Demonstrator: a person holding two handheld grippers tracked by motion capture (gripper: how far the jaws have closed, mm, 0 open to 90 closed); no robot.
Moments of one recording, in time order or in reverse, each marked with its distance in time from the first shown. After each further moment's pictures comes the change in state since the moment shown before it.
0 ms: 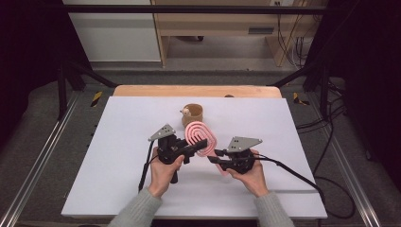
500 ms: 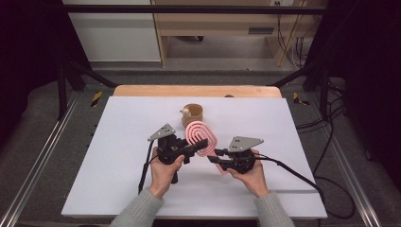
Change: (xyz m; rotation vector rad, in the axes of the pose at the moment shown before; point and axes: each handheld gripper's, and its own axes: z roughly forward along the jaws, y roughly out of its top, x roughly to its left) left arm -0.004 0.004 -0.002 -0.011 0.002 0.006; right arm 0.000 0.001 -0.002 -0.025 0.005 0.001
